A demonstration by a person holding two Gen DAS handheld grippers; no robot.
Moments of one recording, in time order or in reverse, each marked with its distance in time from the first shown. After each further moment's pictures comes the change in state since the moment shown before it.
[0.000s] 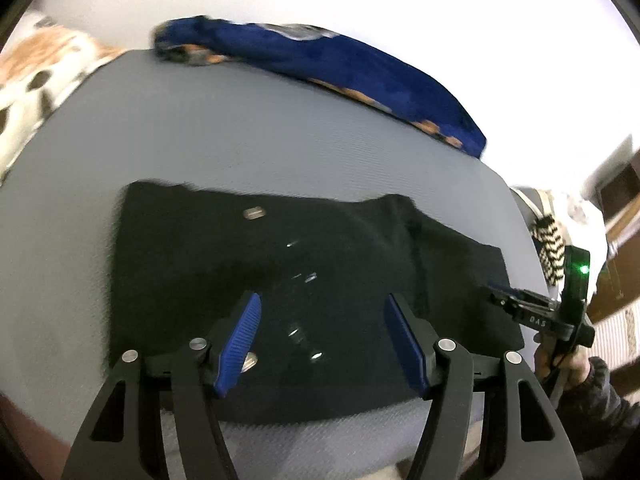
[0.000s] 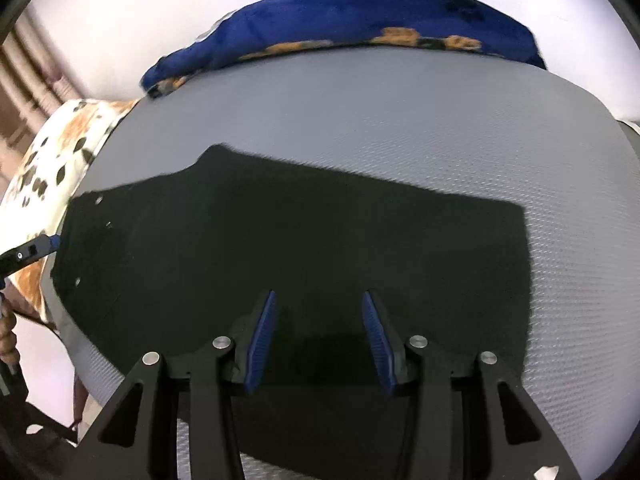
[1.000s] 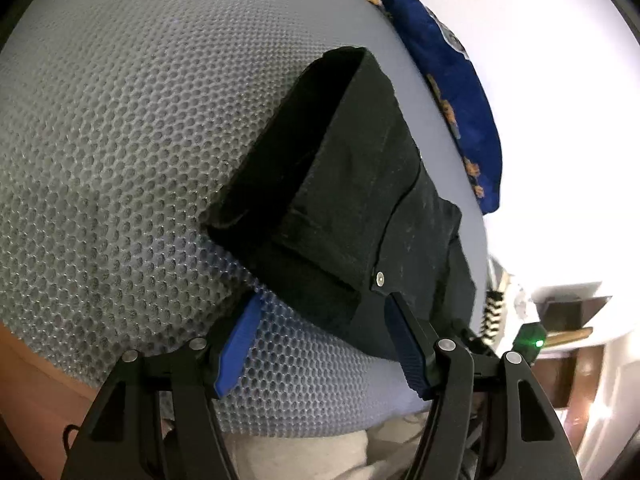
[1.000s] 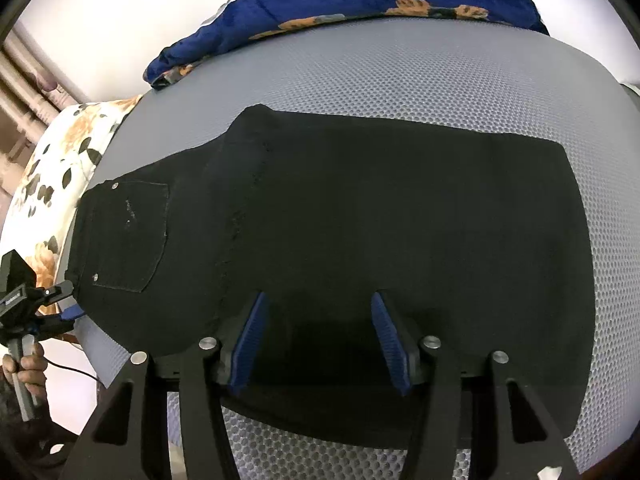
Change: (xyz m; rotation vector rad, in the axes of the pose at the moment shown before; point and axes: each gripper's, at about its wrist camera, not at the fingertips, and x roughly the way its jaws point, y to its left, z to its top) left arm 0.007 0.136 -0.064 -0.531 0.136 -0.229; right arm 0.010 0.028 -0.022 0.097 0.028 0.022
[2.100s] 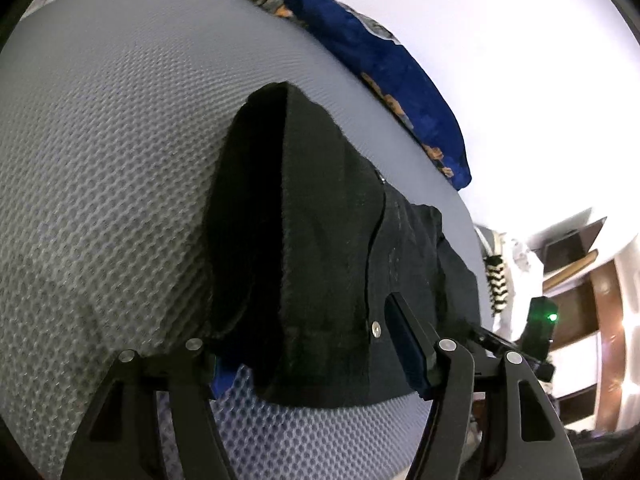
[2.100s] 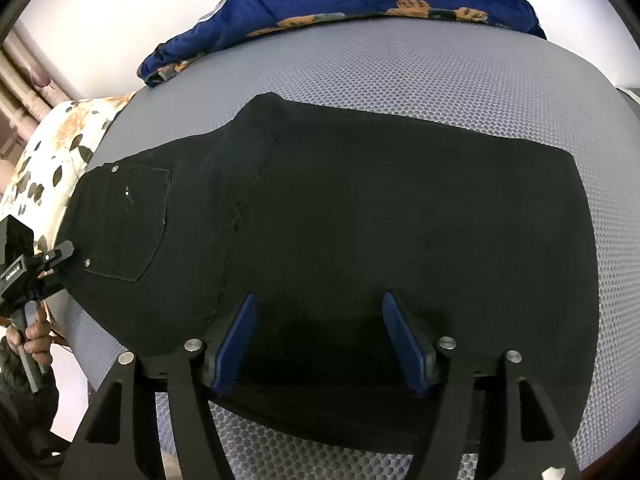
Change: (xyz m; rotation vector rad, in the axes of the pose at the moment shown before) left arm 0.011 -0.016 0.046 0.338 -0.054 -0.049; right arm 0.006 0.012 -0.003 -0.011 -0.004 -0.045
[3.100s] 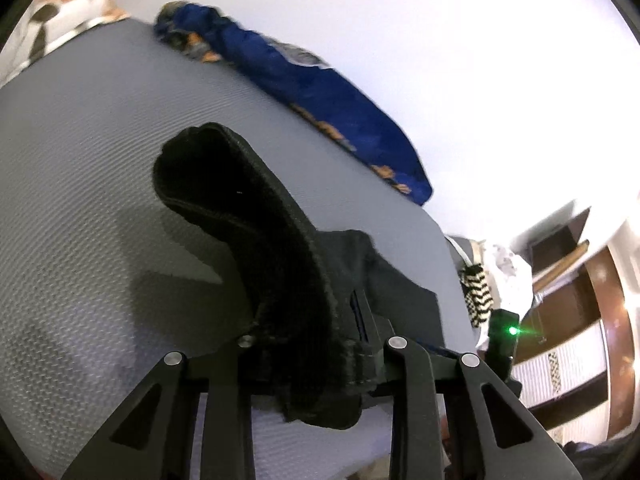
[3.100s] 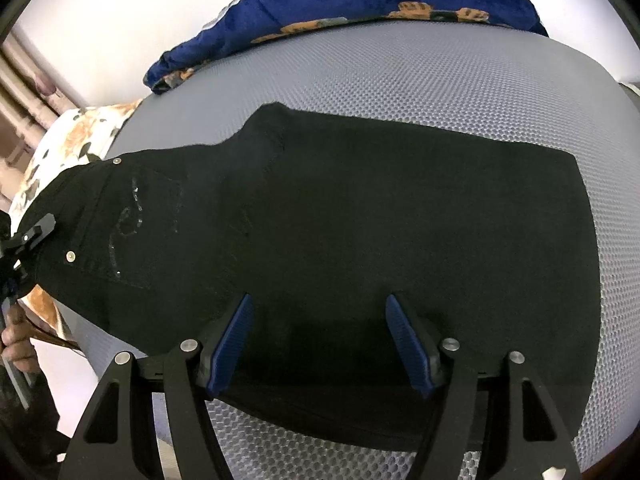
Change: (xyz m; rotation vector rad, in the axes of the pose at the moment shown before) left arm -0.007 -0.106 0.008 0.086 -0.090 -0.050; right arm -0.011 -0.006 0.003 0.031 -0.021 0.054
